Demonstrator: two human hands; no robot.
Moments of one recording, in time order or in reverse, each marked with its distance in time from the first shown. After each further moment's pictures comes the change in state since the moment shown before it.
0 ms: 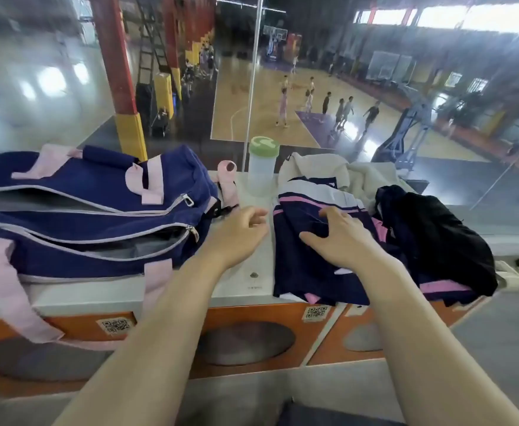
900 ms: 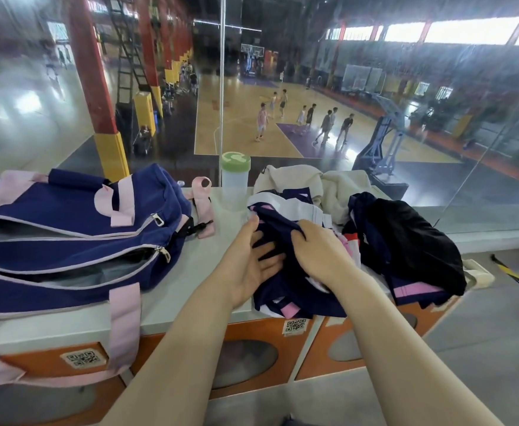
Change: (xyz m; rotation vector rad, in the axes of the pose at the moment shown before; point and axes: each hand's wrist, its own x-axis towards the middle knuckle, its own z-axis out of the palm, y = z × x) left_hand 0.007 0.023 0.060 -1.077 -0.185 -0.352; right_hand -0.006 0.006 -0.001 0.230 0.124 -0.077
